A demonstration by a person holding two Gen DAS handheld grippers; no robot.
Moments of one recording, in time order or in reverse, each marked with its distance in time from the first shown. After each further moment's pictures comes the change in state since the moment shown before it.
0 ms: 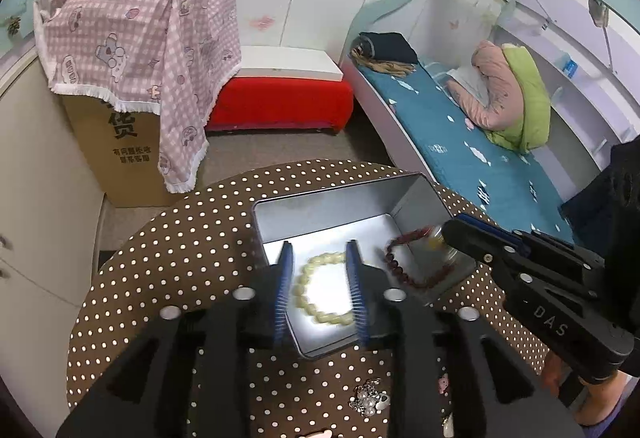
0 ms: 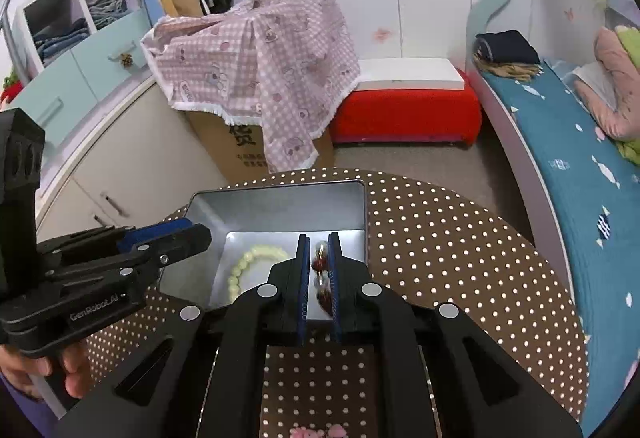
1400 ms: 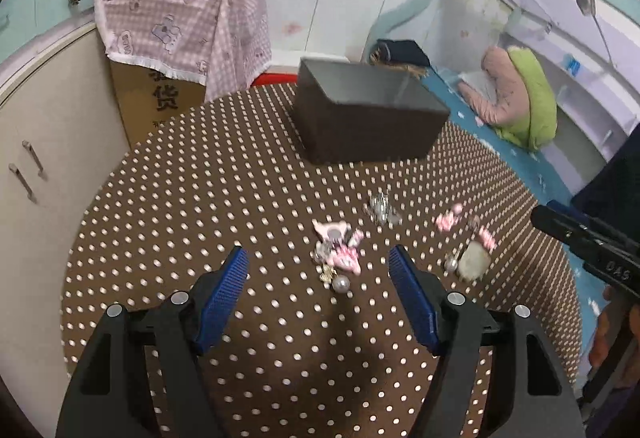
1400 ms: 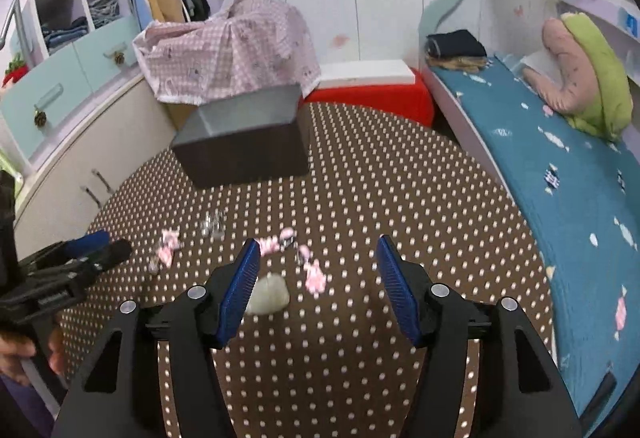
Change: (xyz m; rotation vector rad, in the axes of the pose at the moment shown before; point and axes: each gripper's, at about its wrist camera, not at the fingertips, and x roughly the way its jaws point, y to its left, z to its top) left arm -0.070 -0.005 -0.159 -0.014 -0.066 0.089; right arm -0.112 -0.023 -0.148 0.027 -0.043 -0.115
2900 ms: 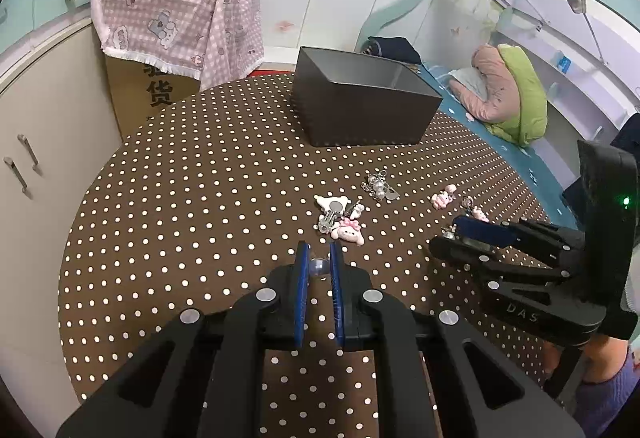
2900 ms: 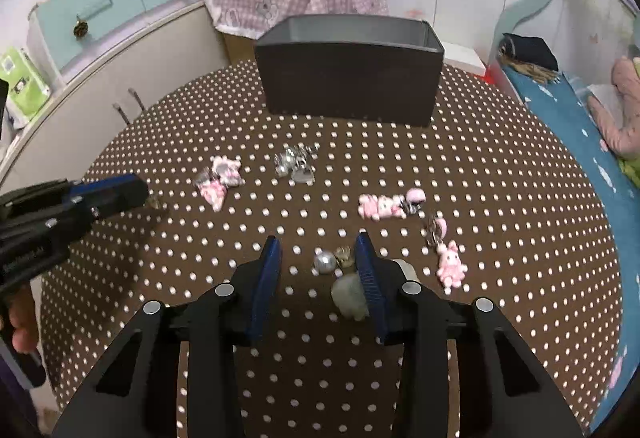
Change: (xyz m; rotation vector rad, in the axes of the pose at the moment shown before) left arm -0.013 0.010 -0.015 -0.001 0.000 -0.049; right arm 0.062 0.073 -0.020 -0.220 0.139 0.110
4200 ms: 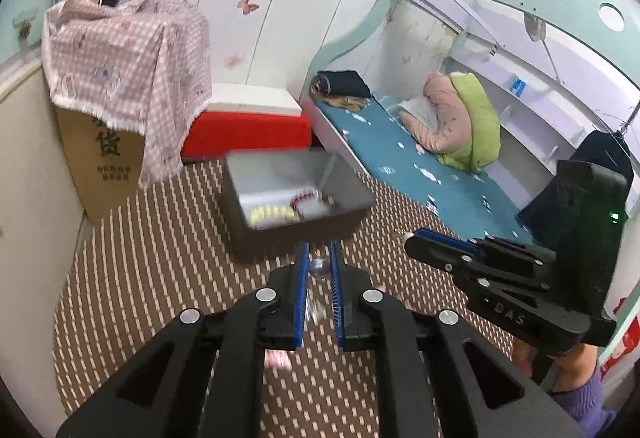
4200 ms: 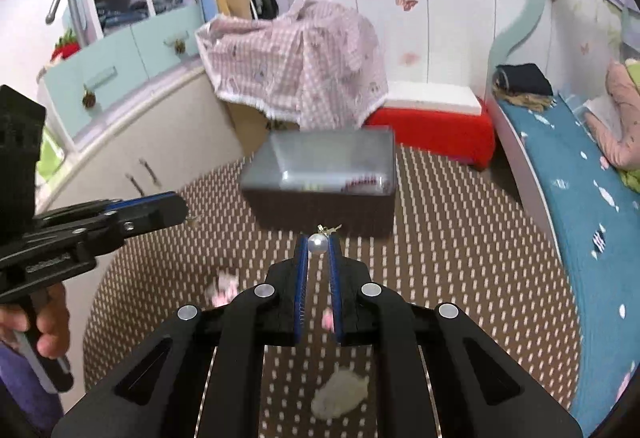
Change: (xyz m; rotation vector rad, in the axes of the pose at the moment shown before) left arm -0.004 -0.030 0.107 0.045 -0.108 -0.172; right arm -0.058 -0.043 0.085 0.064 -0.205 0.073
